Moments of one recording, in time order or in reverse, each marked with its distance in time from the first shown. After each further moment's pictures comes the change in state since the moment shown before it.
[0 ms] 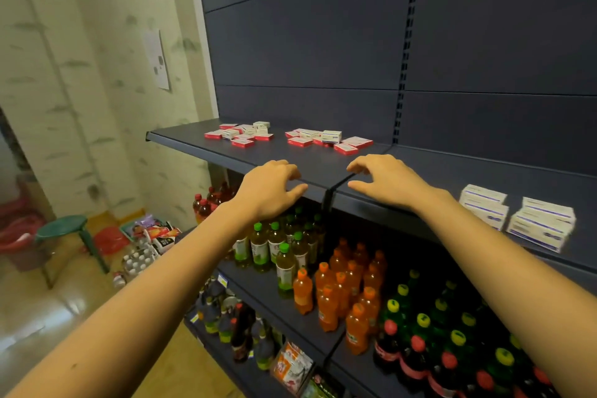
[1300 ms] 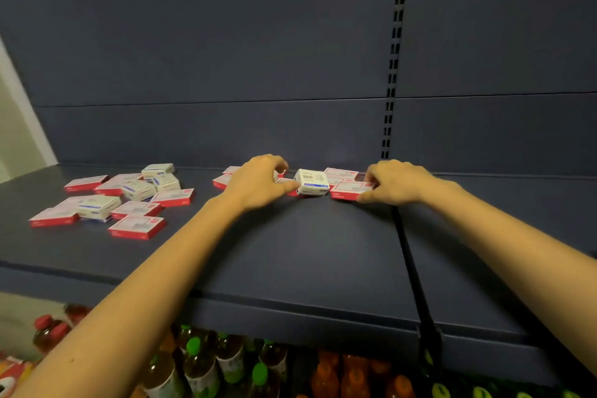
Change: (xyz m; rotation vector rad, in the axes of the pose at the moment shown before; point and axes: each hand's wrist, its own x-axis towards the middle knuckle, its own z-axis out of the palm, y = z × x) left_hand 0.311 -0.133 0.126 -0.334 -0.136 0.285; right_hand 0.227 0.090 0.046 -0.295 -0.137 0.650
